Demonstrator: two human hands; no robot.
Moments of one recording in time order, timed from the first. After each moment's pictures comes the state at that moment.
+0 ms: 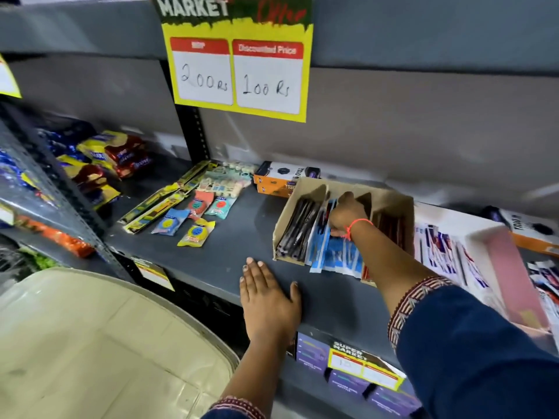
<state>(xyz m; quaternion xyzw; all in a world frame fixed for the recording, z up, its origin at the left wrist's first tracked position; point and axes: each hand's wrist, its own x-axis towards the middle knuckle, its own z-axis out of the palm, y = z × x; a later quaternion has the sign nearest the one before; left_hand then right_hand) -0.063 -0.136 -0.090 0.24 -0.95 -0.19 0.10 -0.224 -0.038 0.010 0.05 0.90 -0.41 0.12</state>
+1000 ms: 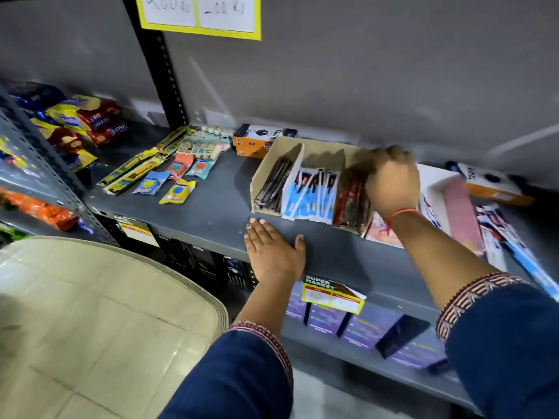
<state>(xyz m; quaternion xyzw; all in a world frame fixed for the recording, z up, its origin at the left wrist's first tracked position) -0.059 -0.087 -0.076 0.23 -0.96 -0.16 -0.01 -0.154 0.072 0.017 -0.07 0.95 -0.14 -0.26</state>
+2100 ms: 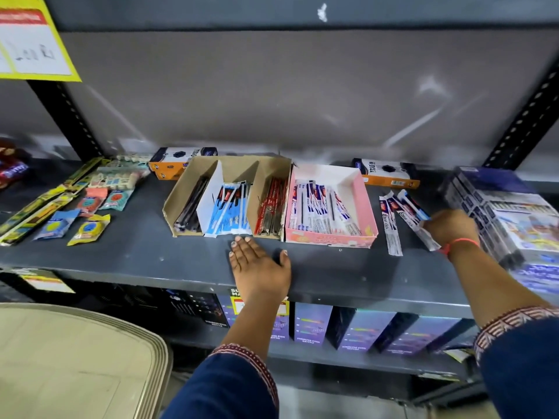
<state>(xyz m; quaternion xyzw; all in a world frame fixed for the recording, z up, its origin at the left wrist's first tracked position) -0.061 0.012 -0.081 0.14 -0.98 -0.13 -0.01 -0.105 0.306 -0.013 0.32 0.92 -0.24 -0.02</state>
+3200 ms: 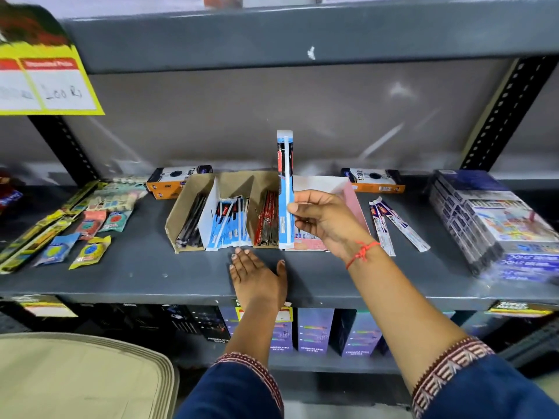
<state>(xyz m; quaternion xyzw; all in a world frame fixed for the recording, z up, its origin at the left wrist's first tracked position) -0.059 0.001 -0.077 0.12 -0.98 -0.13 -0.04 -0.076 0.125 0.043 -0.01 0.61 -0.79 0.09</state>
